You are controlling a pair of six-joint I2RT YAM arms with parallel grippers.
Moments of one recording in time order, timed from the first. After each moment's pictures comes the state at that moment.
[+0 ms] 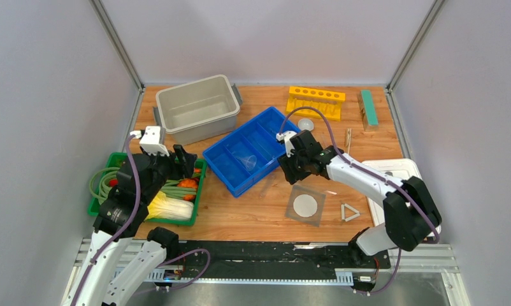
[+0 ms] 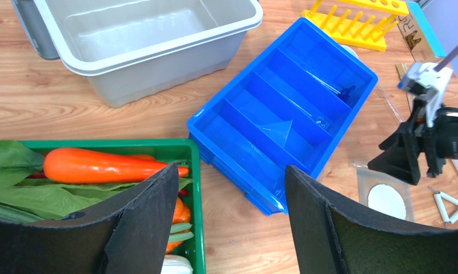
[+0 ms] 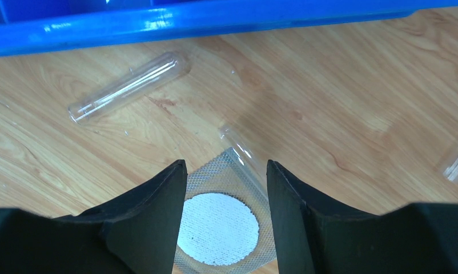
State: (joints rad) left arm -0.38 0.55 0.89 -0.63 -0.09 -0.29; right arm 0.63 1.46 0.95 -0.49 -0.05 0.03
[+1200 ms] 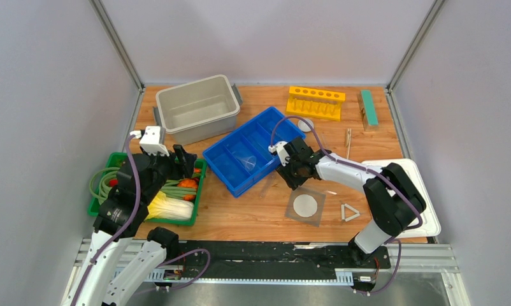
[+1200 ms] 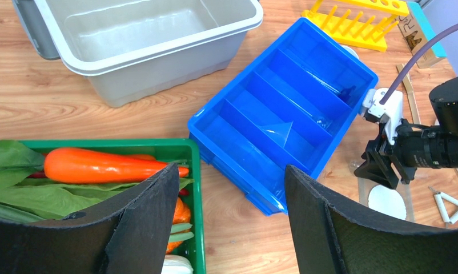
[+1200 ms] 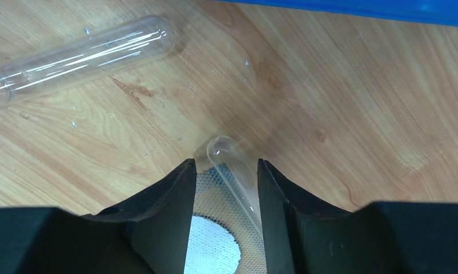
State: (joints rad) left arm -0.38 0.55 0.89 -0.63 -0.10 -0.29; right arm 0.65 1.60 0.91 -0.42 -0.04 -0.14
